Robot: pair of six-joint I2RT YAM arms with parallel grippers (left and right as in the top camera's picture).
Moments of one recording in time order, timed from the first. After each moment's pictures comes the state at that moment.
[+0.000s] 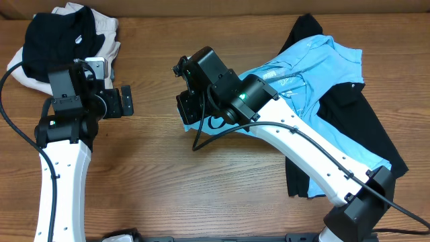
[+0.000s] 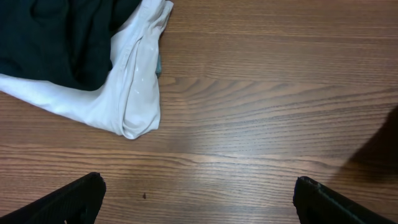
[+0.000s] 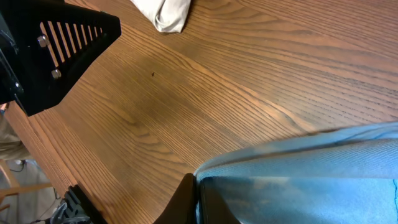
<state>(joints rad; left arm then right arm) 0.15 1.31 1.16 -0.70 0.08 0.06 0.78 1.81 1.78 -0.88 -0.24 0.37</state>
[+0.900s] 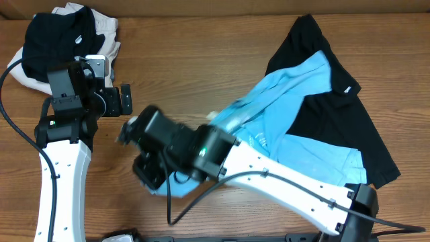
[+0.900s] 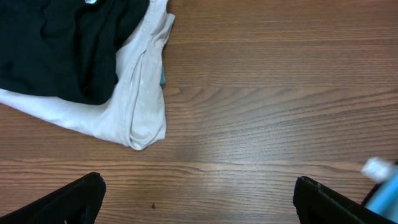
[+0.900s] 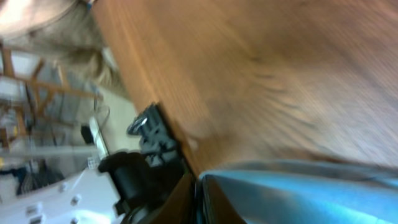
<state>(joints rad) 0.15 1.31 1.16 -0.67 0.07 0.11 1.11 1.81 1.78 -0.88 -0.35 0.34</state>
